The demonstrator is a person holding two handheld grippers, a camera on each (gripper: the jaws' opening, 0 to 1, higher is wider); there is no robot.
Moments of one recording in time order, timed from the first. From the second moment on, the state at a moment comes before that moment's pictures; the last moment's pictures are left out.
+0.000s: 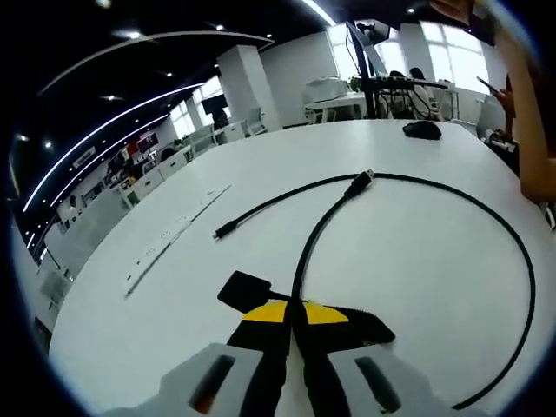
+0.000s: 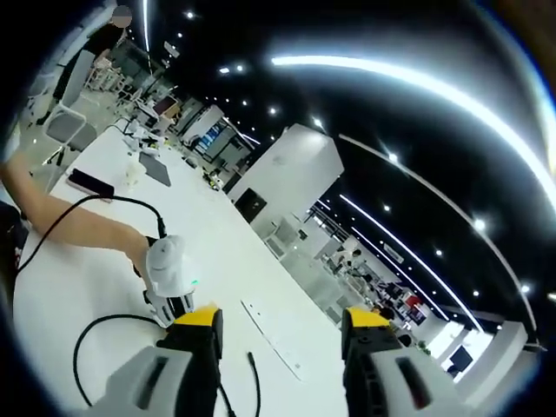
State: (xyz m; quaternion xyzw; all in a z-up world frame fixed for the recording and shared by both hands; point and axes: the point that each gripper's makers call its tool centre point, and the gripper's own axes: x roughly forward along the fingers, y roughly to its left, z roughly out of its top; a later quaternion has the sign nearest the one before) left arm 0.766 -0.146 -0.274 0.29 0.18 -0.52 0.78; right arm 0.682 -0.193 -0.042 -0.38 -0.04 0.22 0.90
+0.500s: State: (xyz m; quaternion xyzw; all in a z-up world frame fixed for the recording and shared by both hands) left arm 0.770 -0.141 -0.274 0.26 0.18 -0.51 0.80; right arm 0.686 -0.189 -0.050 -0.39 -0.03 0.22 0.89
